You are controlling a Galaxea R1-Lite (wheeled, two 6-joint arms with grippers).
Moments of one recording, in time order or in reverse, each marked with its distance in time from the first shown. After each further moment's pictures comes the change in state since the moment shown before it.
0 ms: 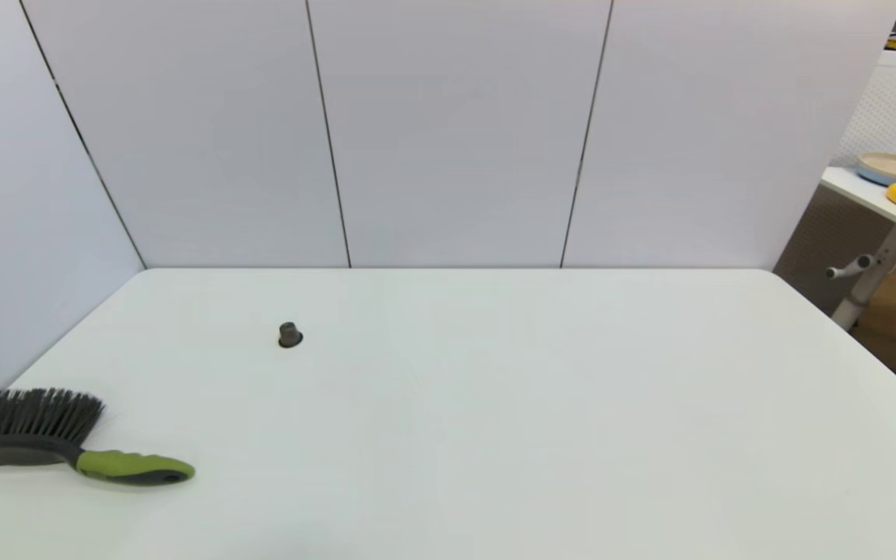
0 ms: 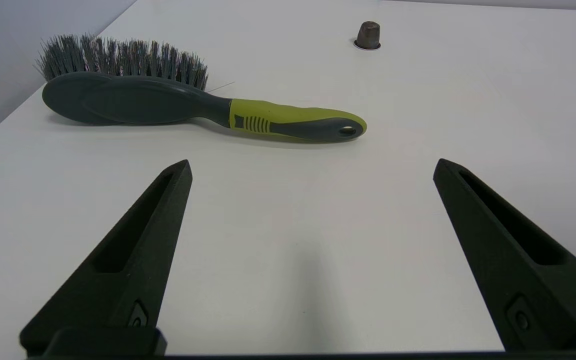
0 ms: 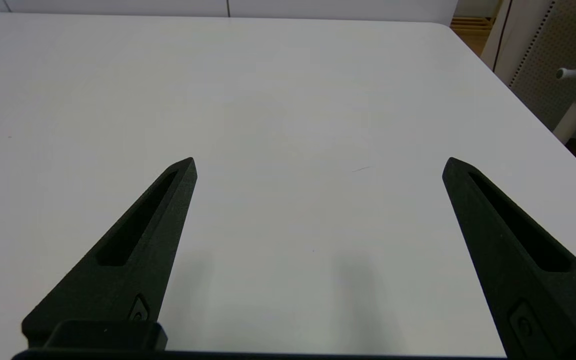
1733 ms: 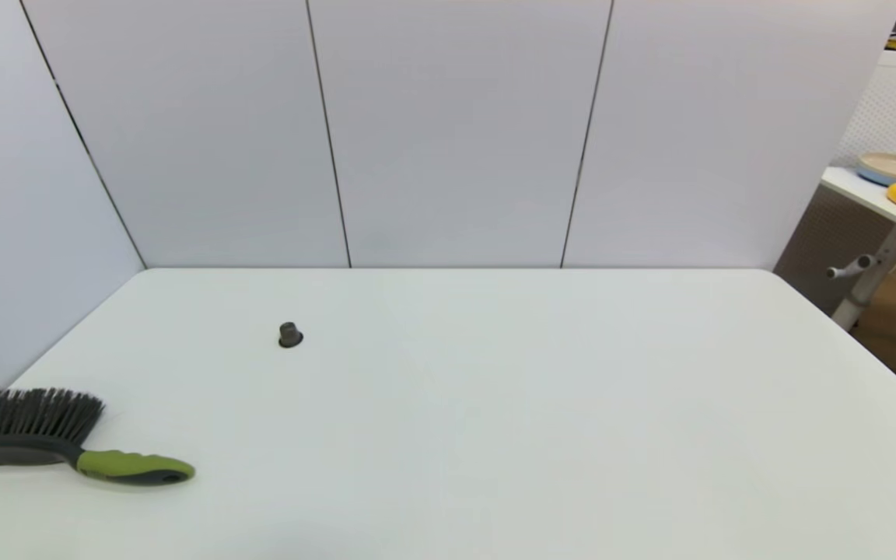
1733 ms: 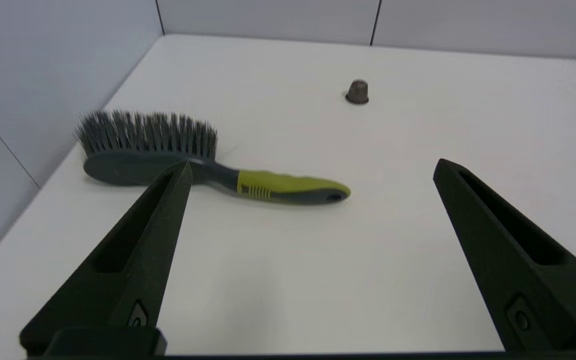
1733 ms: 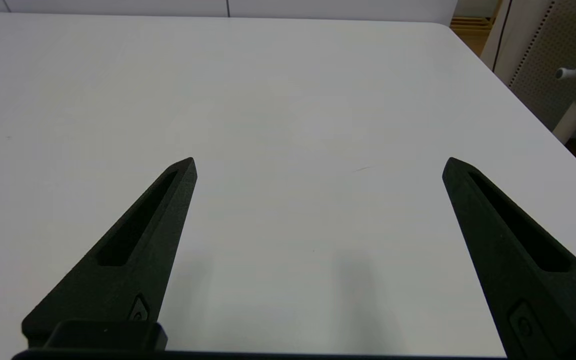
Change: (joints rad) left arm 0.006 0.254 -0.364 0.120 0.007 -0.008; right arm 0.000 0.000 0.000 0.000 0.000 0.000
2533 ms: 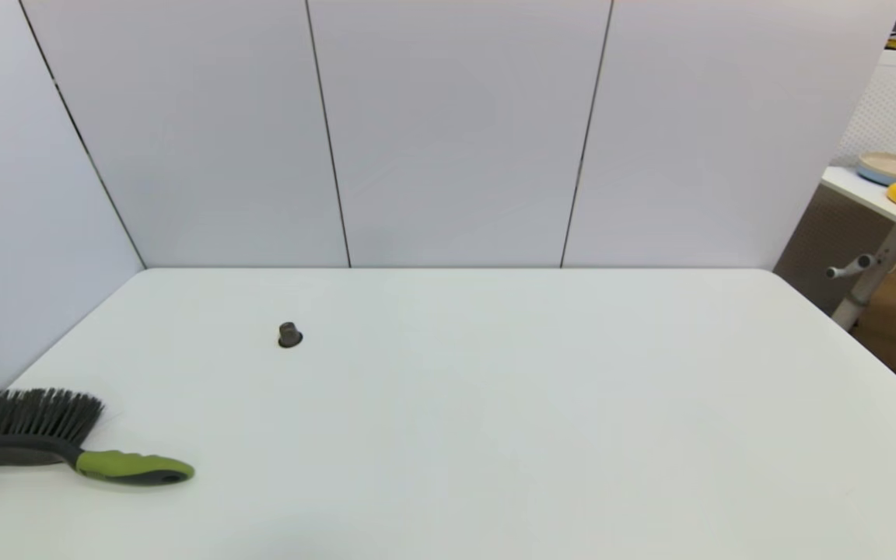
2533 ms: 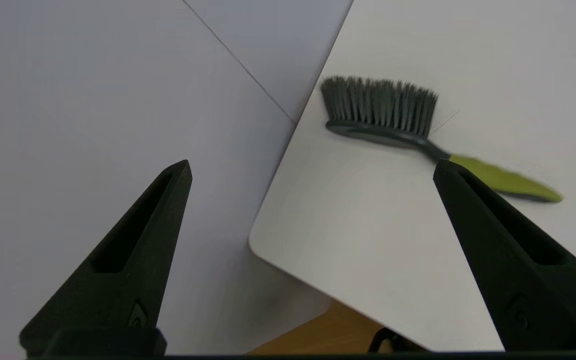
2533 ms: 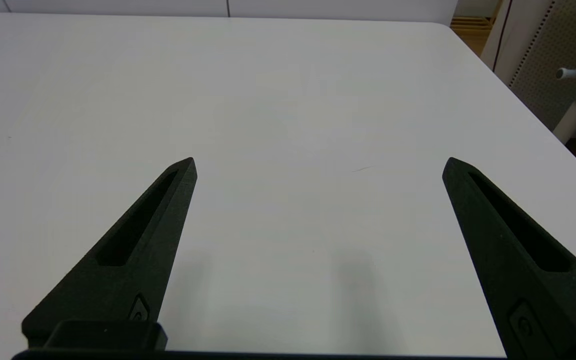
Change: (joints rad) left arm 0.087 0.847 -1.231 0.937 0.480 0.176; right arm 0.000 0.000 0.000 0.000 0.000 0.000
